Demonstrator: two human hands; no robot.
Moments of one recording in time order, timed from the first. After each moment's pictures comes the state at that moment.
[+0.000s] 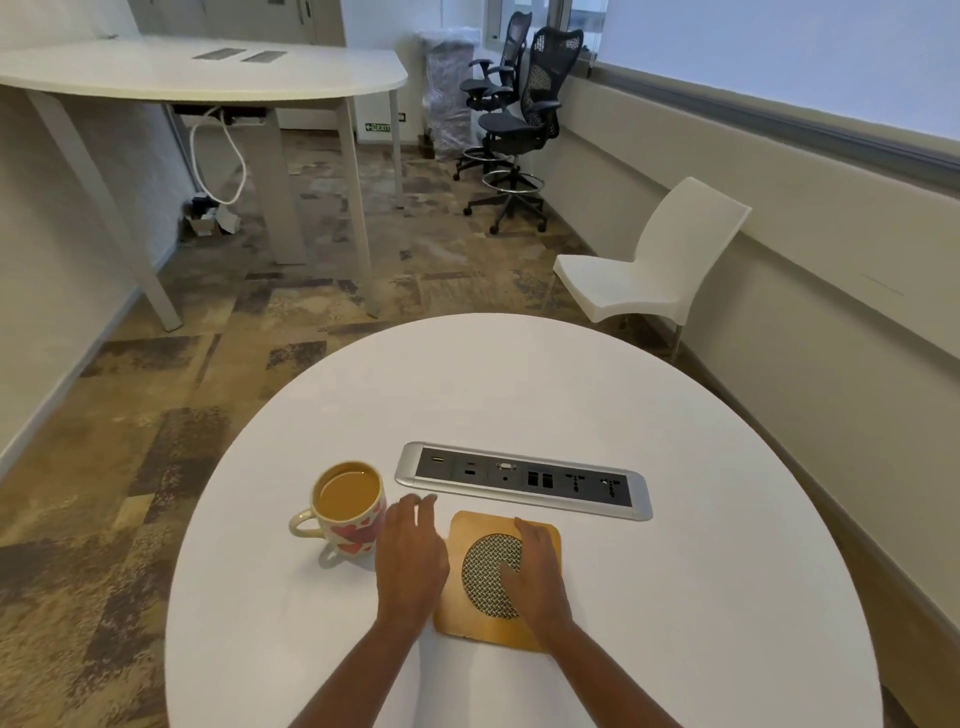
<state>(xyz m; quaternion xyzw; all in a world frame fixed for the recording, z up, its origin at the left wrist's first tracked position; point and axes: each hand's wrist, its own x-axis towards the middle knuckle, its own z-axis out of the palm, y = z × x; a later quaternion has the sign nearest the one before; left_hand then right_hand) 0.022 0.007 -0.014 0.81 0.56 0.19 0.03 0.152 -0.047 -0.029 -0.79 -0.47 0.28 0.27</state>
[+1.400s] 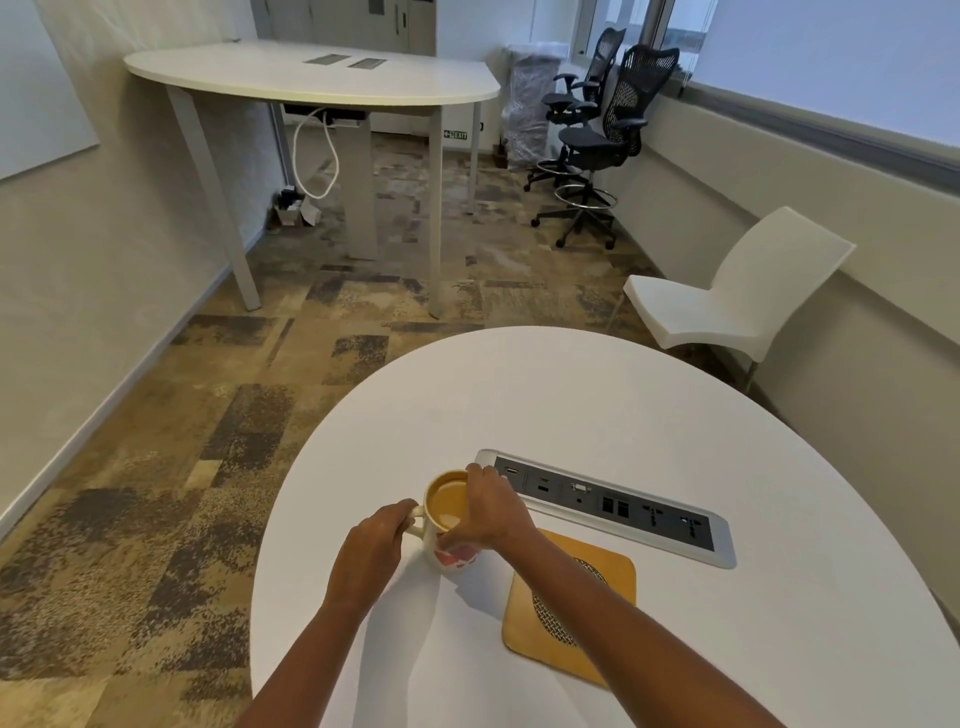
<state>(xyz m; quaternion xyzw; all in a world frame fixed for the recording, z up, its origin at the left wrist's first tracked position) -0.100 0.048 -0.012 0.75 0.56 0.28 0.20 0.056 0.067 0.021 -0.69 -0.69 0.22 0.07</state>
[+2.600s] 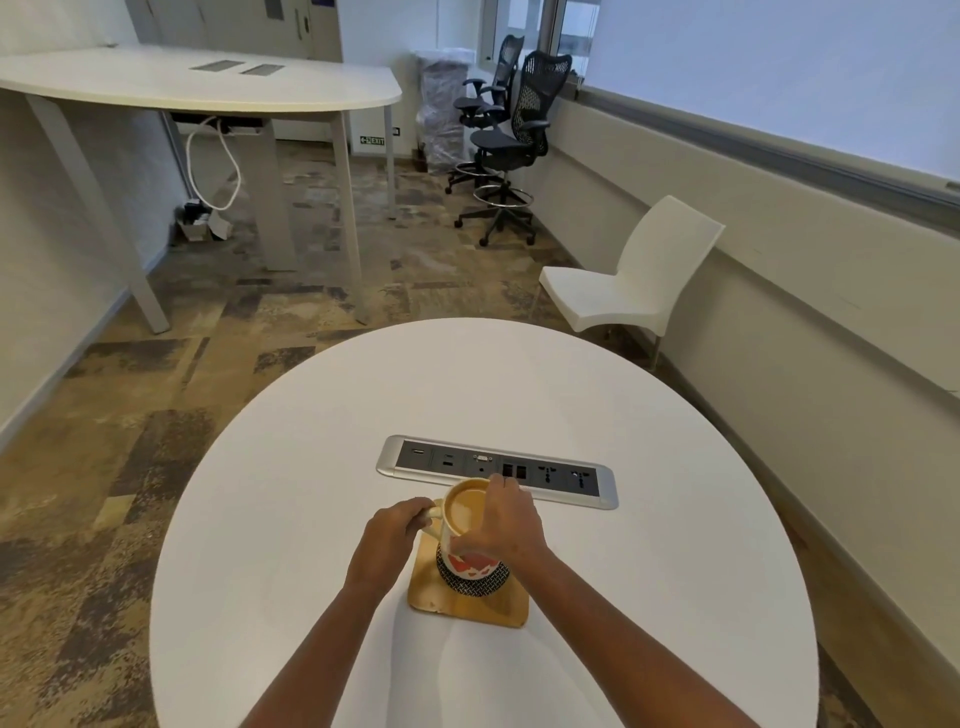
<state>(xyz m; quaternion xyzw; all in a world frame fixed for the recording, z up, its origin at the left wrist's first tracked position) 0.010 0.009 -0.013 0.77 0.49 0.28 0.31 0.153 -0.034 0.036 -0.80 -0.57 0.20 0.07</state>
